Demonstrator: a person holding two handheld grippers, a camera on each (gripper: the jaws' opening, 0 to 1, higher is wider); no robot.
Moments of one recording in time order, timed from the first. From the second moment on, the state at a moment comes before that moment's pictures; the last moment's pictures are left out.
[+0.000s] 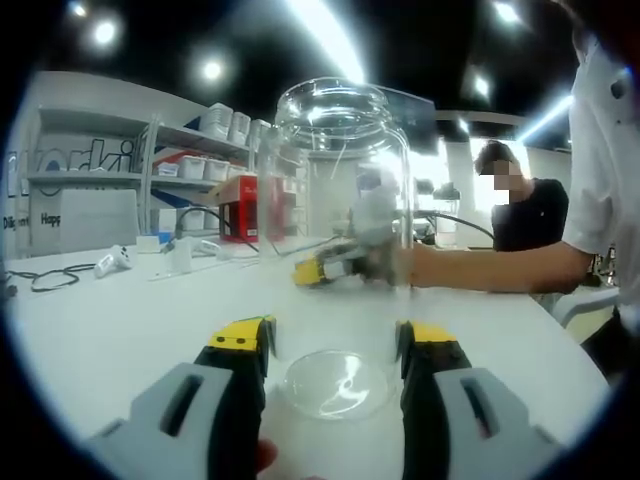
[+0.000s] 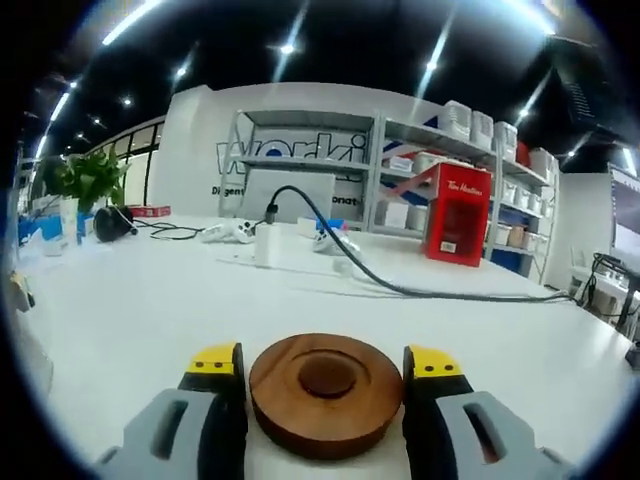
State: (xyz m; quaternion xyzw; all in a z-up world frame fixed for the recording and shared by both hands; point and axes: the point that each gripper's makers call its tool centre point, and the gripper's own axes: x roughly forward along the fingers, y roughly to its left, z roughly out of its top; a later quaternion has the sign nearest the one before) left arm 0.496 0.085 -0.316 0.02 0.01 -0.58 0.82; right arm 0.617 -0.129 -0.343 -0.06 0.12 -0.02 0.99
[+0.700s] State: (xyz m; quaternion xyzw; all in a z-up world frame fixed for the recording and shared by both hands) left arm 0.493 0.085 -0.316 0.02 0.01 -0.58 0.82; right arm 0.615 -0.137 -0.345 -0.03 0.11 -0.03 0.99
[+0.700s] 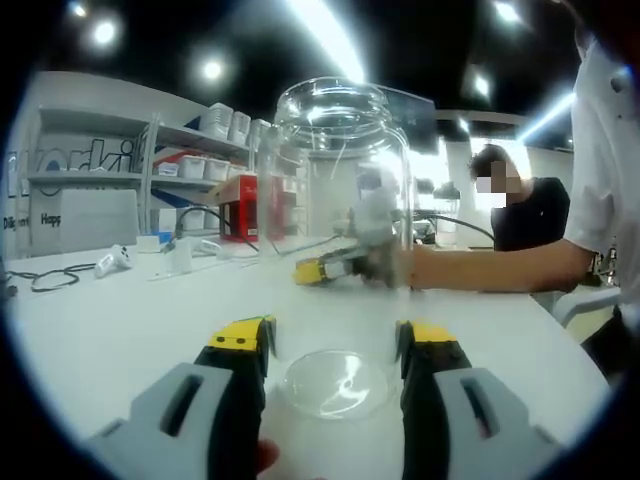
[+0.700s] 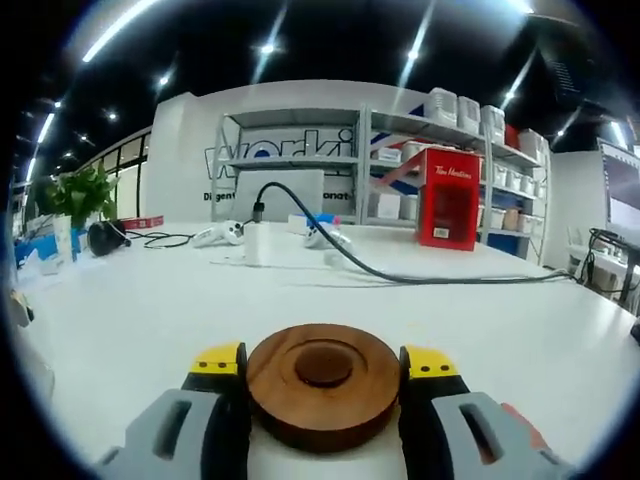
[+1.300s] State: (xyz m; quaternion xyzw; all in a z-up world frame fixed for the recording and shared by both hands) left arm 0.494 0.085 -0.316 0.02 0.01 -0.58 0.82; right arm 0.613 -0.132 -0.313 -0.05 0.04 -0.03 1.00
